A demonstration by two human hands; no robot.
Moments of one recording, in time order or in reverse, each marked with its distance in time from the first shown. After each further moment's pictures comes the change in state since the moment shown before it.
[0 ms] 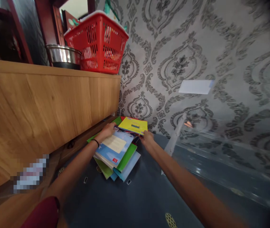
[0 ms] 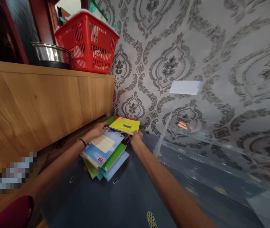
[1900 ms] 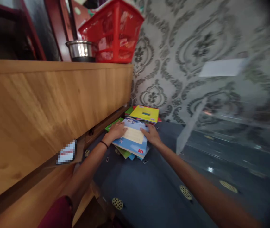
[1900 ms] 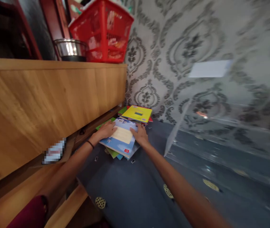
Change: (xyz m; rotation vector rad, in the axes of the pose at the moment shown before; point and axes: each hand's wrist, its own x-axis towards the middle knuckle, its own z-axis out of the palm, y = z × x) left_hand -0.101 0.007 -0.028 0.349 -0.118 0.004; right_hand -0.084 0.045 -0.020 -1.008 -0.321 -0.545
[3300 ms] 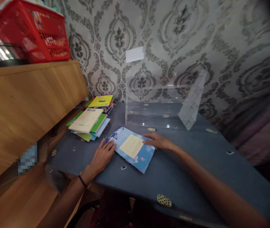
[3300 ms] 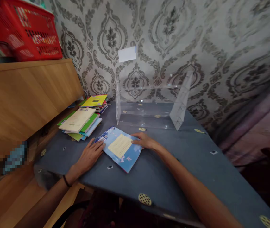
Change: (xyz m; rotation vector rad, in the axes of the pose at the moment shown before) left_hand -0.167 0.142 0.090 0.257 0.264 0.702; right_hand -0.206 0.125 -0.224 0.182 -0.544 0.196
